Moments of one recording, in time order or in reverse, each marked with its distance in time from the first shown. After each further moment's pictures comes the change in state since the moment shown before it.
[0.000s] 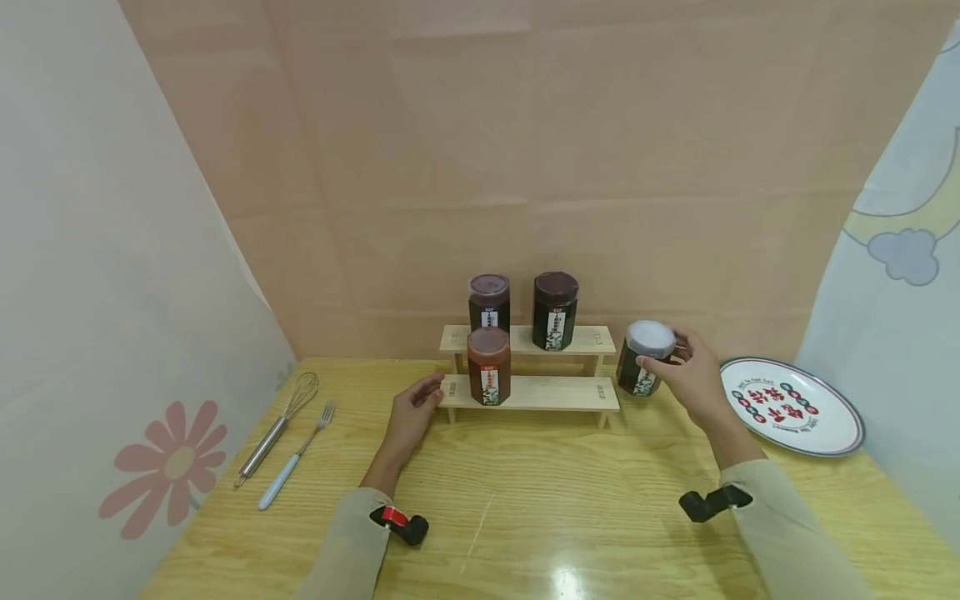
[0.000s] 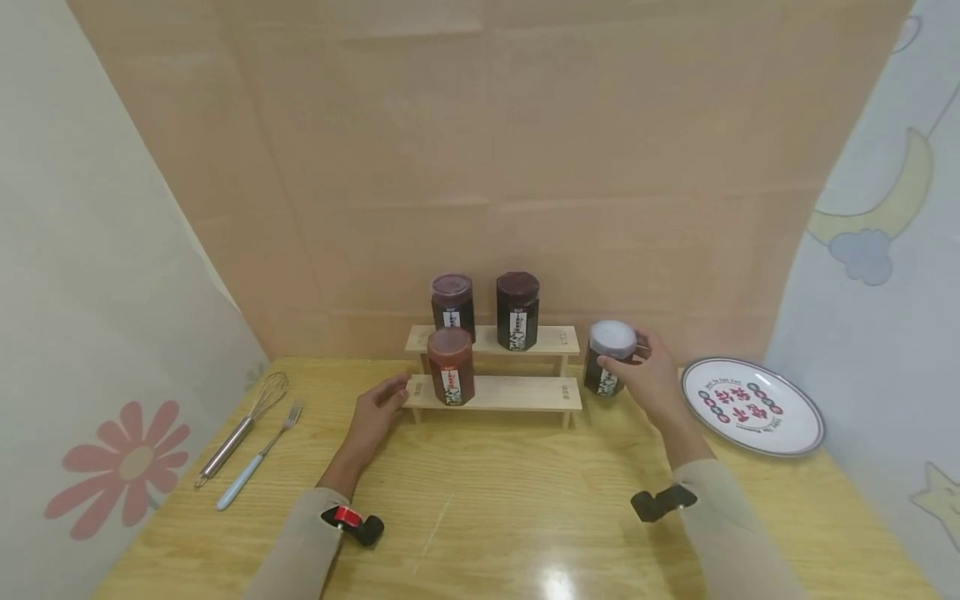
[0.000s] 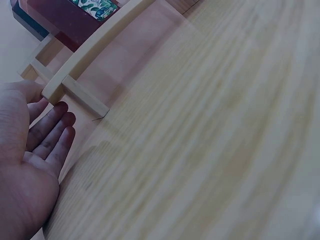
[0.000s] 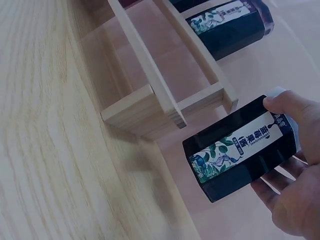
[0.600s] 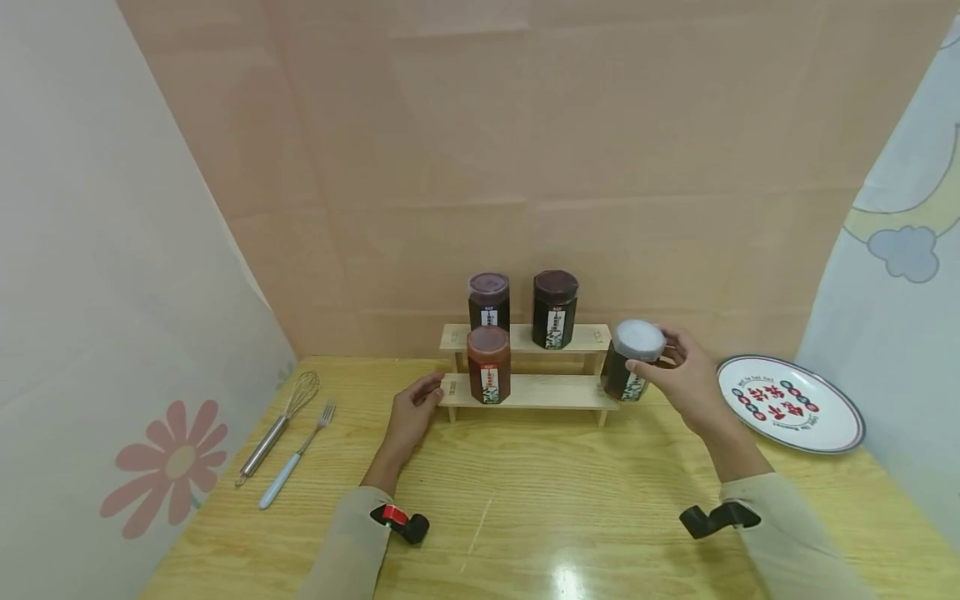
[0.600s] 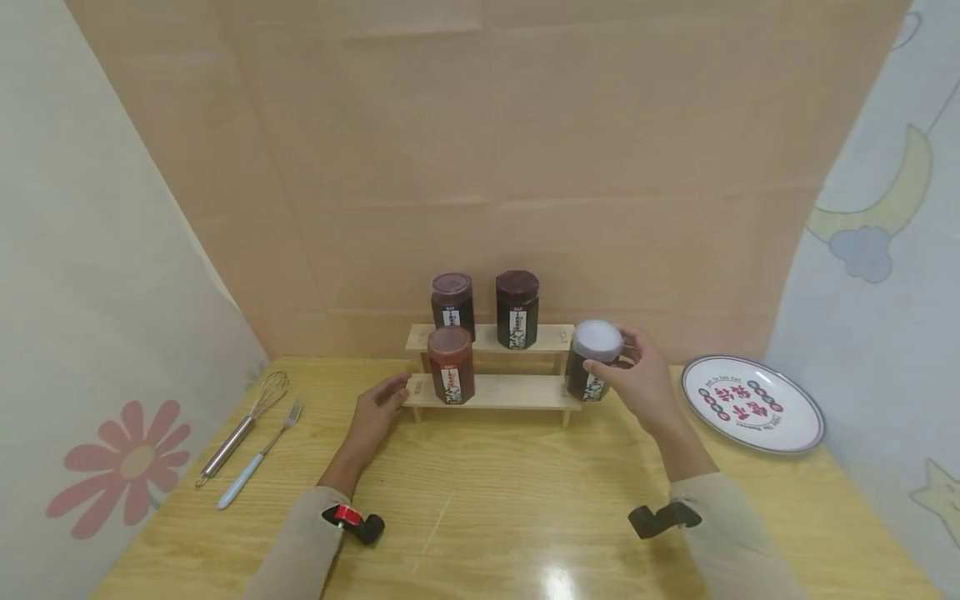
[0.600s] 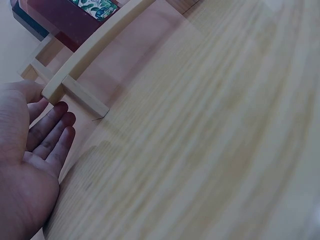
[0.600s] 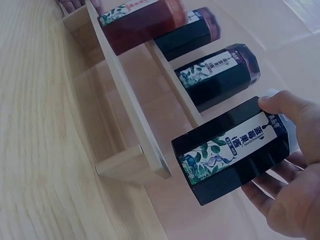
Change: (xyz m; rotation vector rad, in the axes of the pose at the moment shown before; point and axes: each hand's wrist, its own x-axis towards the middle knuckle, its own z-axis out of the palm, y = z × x) left_hand -0.001 0.002 0.000 0.004 0.001 0.000; right_hand -0.025 -0.032 0.006 0.073 -0.068 -0.023
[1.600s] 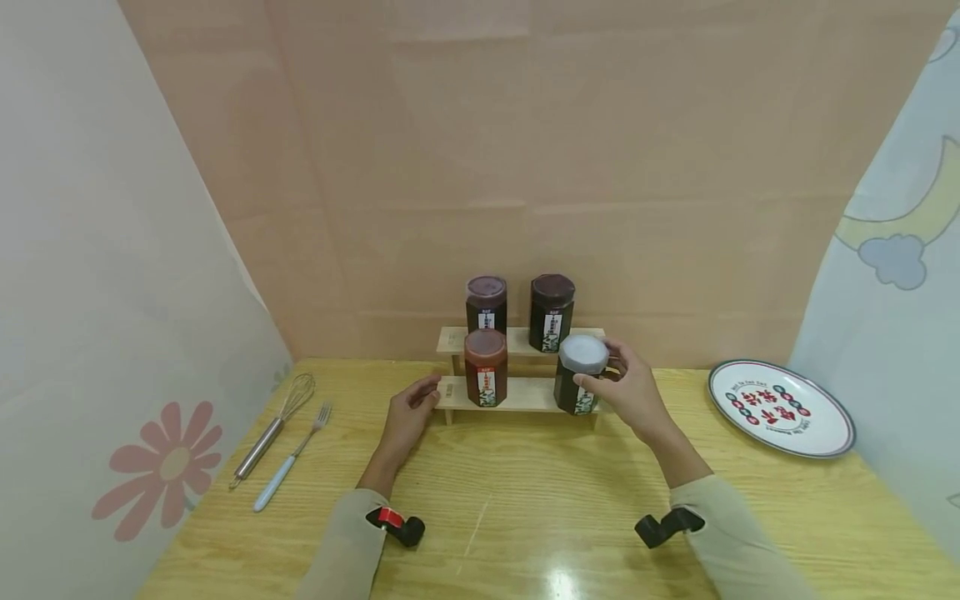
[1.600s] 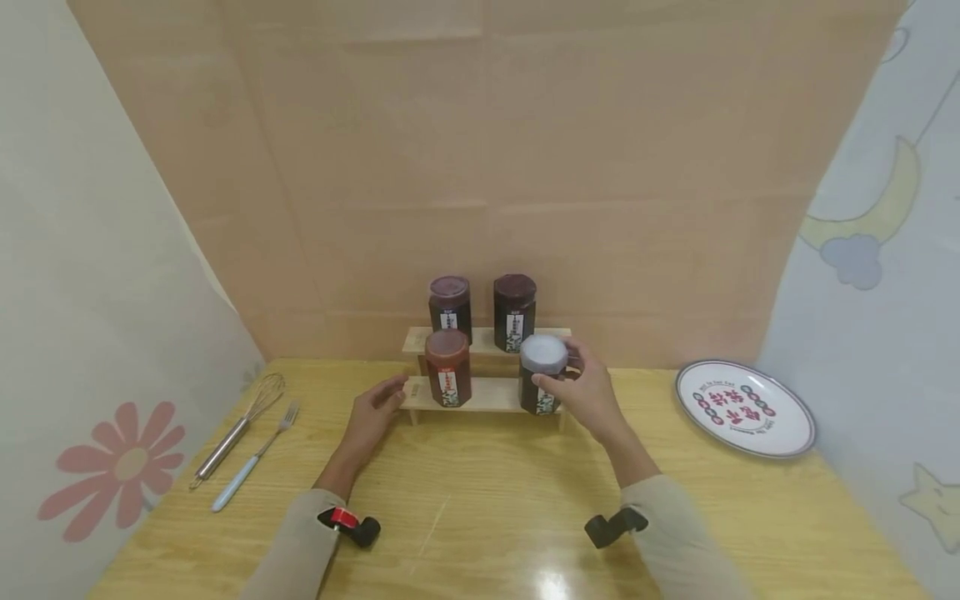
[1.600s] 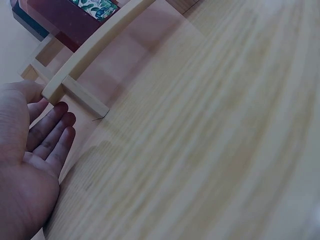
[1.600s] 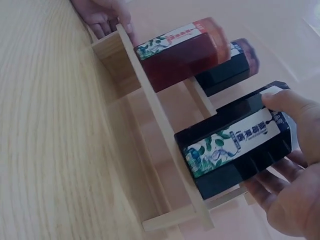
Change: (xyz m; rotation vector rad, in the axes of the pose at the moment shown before) left_hand -0.002 -0.001 0.001 0.007 0.007 -0.001; right_hand 0.002 -0.006 0.058 0.079 -0.107 -0.056
